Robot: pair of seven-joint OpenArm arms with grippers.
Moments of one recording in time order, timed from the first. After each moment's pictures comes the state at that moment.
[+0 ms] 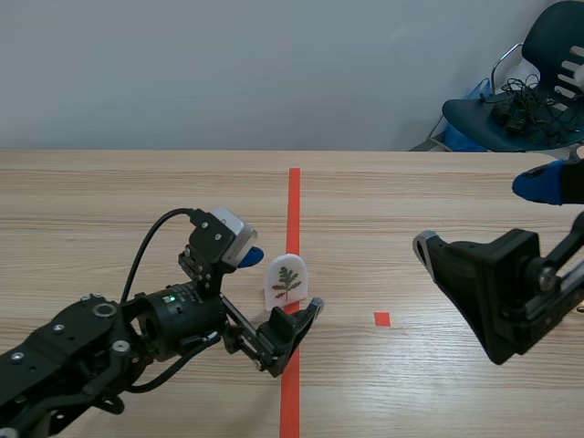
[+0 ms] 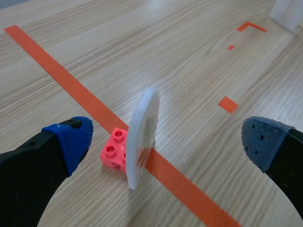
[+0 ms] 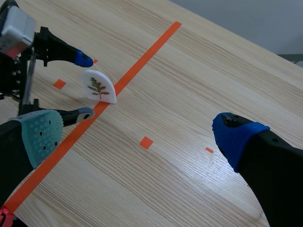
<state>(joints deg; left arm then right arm) -0.7 -12.2 25.6 65.7 -2.4 -25.0 -14.0 -41.8 28.9 14.2 132.8 25.2 22.8 -23.0</state>
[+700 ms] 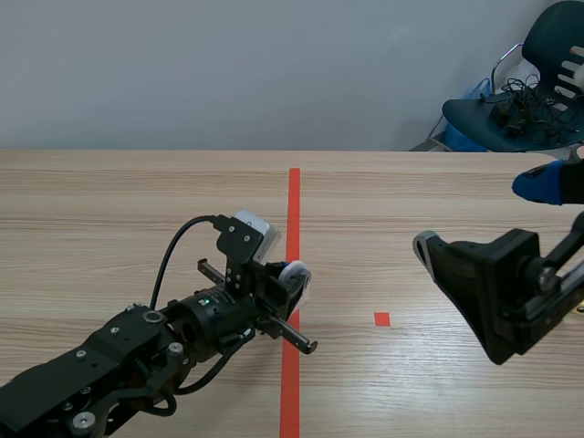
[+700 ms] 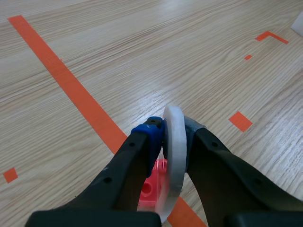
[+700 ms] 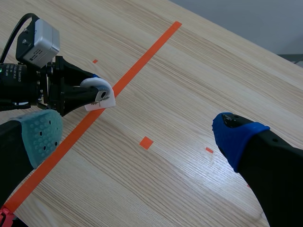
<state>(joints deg) -3.7 -7.0 27.3 58.4 -3.2 -20.1 -15.6 -41.8 28.9 14.2 132.8 25.2 22.8 -23.1</state>
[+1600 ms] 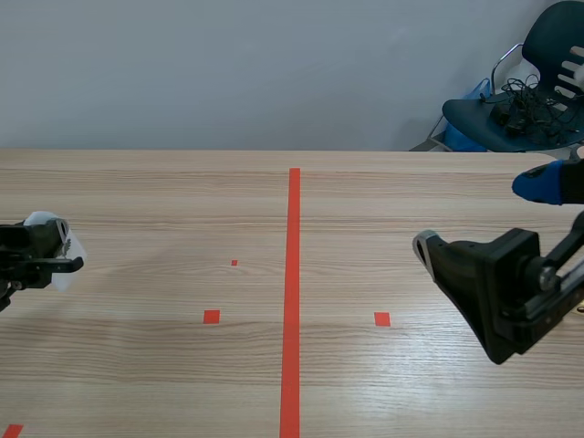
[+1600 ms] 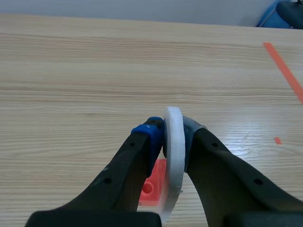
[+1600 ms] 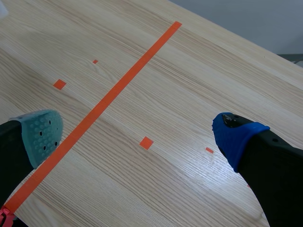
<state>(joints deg) 14.1 -23.1 -6.6 80.2 -25.0 -14.4 -4.8 -41.8 28.9 14.2 132.8 25.4 22.8 -23.1</state>
